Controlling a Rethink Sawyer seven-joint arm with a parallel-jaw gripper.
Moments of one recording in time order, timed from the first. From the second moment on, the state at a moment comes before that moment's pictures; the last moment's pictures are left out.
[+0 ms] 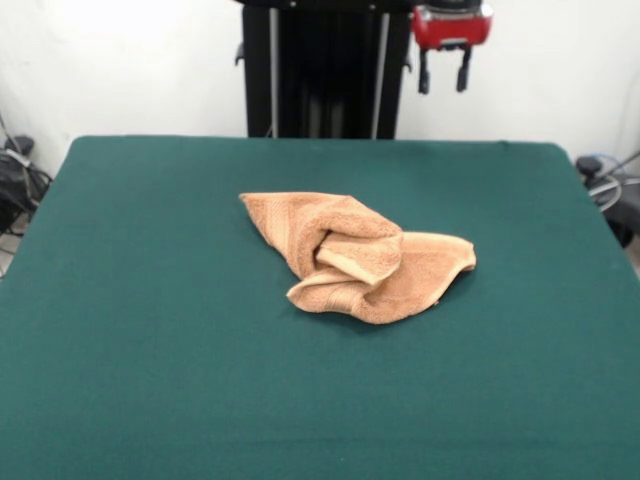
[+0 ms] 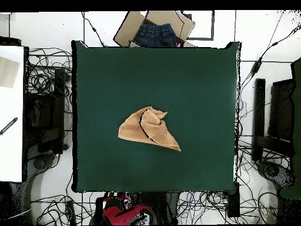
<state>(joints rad) 0.02 -0.66 -0.05 2.43 -0.42 -0.30 2.03</state>
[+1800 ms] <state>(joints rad) -0.01 -0.71 -0.04 2.38 -0.39 -0.17 2.03</state>
